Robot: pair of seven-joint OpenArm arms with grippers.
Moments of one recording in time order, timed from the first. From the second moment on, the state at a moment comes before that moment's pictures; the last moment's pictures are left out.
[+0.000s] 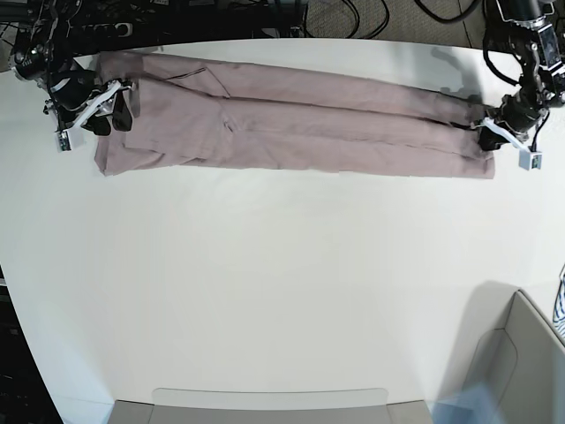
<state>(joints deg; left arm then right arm) 19.5 -28.7 -29.5 72.1 -37.9 -24.5 43.4 -27.8 19.5 26.3 108.5 39.5 26.8 -52.1</state>
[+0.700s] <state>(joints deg) 24.6 -20.8 -38.3 116.3 -33.3 -21.6 70.0 -29.5 18.0 26.3 111.4 39.6 26.8 -52.1</state>
